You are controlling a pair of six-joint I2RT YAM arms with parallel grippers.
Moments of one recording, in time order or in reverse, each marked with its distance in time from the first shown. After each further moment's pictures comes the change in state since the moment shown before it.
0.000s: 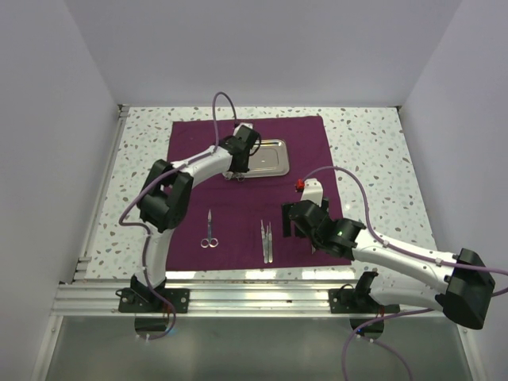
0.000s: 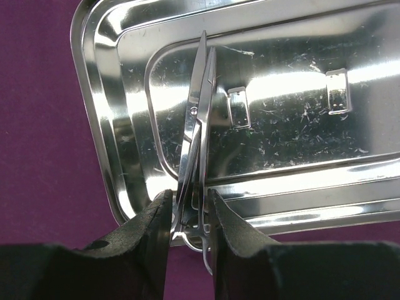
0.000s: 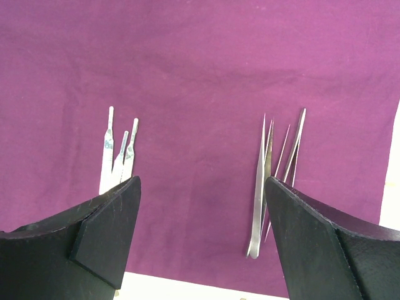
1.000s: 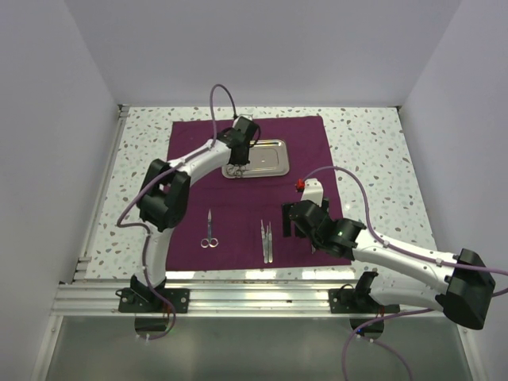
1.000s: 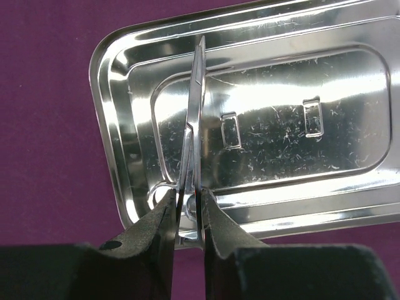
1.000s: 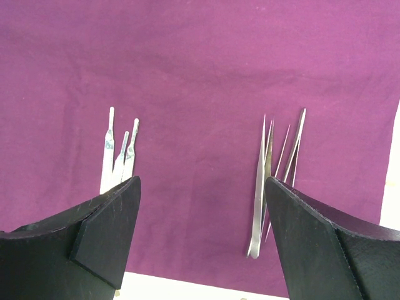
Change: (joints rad) left arm 0.016 0.016 0.097 -0.049 0.019 0.001; right arm 0.000 -0.003 -0.001 0.000 0.000 0.003
